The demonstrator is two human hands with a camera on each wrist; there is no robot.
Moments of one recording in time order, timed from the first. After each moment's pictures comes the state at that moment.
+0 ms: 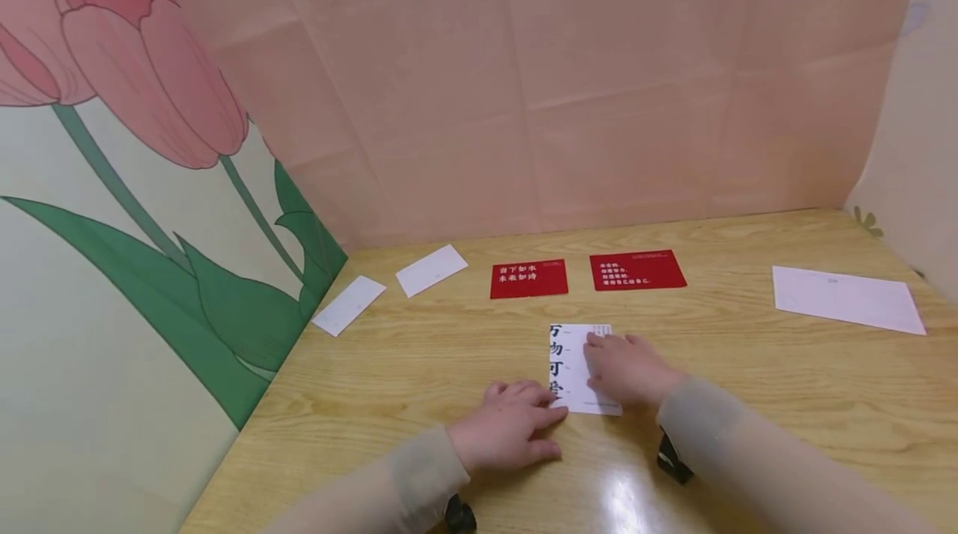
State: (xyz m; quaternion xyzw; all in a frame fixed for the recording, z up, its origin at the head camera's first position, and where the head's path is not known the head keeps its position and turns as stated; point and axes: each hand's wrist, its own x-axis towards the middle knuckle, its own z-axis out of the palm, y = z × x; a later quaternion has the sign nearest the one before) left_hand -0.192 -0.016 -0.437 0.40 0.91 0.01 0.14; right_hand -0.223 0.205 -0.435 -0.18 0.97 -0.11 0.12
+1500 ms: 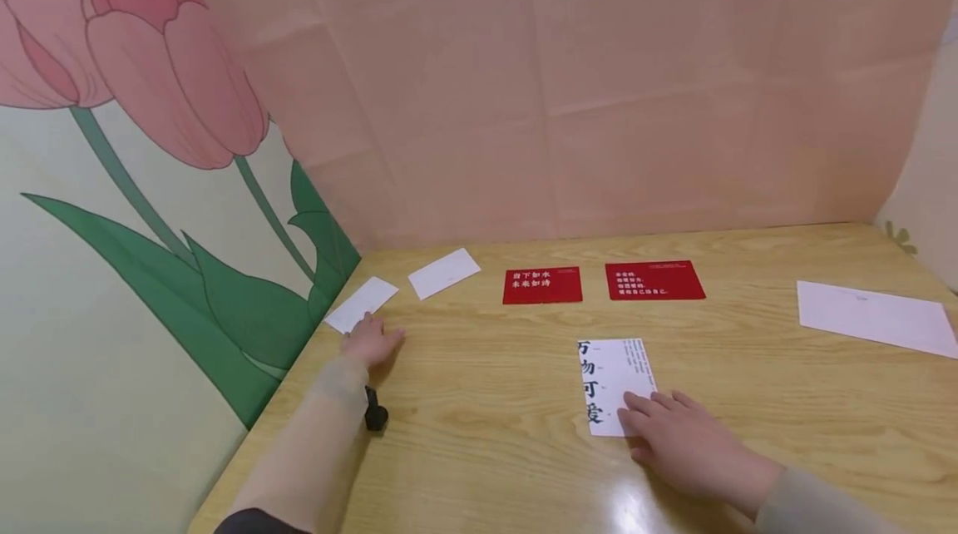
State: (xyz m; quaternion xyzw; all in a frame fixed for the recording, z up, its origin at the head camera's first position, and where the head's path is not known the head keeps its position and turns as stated) left_hand -0.334 -0.219 -0.454 -0.06 0.99 0.14 0.06; right_hand -0.158 0.233 -0.449 -0.24 0.96 -0.12 0.08
